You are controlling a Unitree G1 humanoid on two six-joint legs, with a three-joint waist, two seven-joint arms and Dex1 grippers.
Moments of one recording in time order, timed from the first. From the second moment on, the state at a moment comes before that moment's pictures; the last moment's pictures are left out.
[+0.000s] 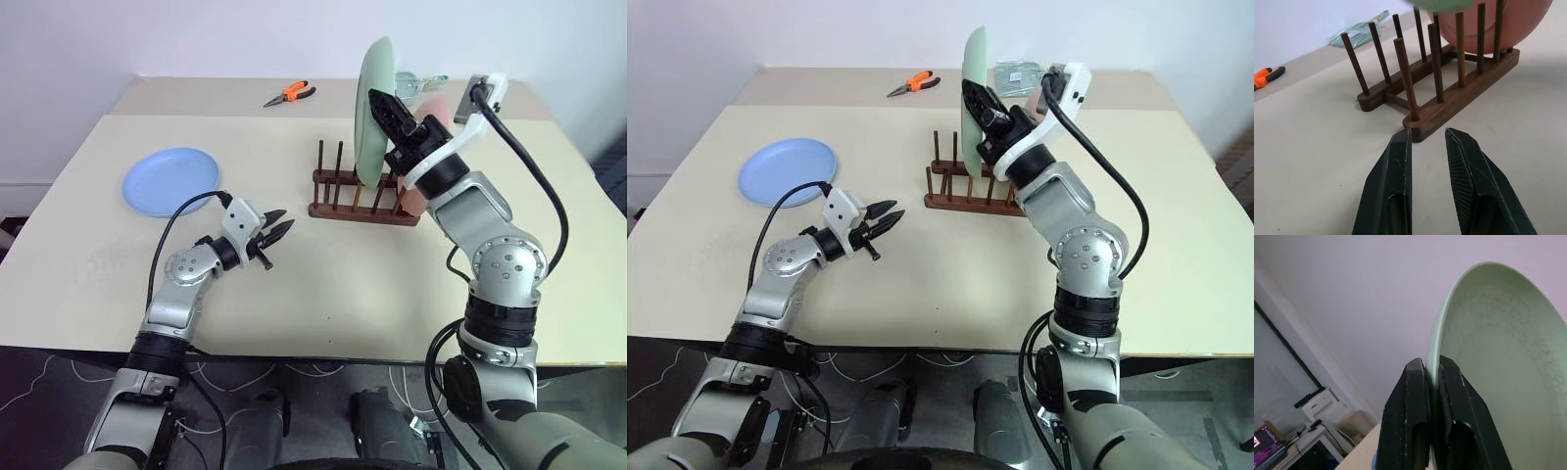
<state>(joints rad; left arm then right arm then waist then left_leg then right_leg) -0.43 0.37 -0.08 0.19 -0.16 -0.02 -0.70 -0.69 -0.16 -0.22 -0.20 1.01 0.68 0.01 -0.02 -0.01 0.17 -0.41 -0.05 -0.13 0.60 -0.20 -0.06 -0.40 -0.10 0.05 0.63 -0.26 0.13</state>
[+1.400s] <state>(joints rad) -0.76 0.29 0.79 0.57 -0.66 0.55 0.20 -0.63 -0.43 0.18 -0.25 0.21 0.27 0.51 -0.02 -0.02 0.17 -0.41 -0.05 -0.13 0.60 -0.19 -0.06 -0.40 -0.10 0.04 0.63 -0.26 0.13</state>
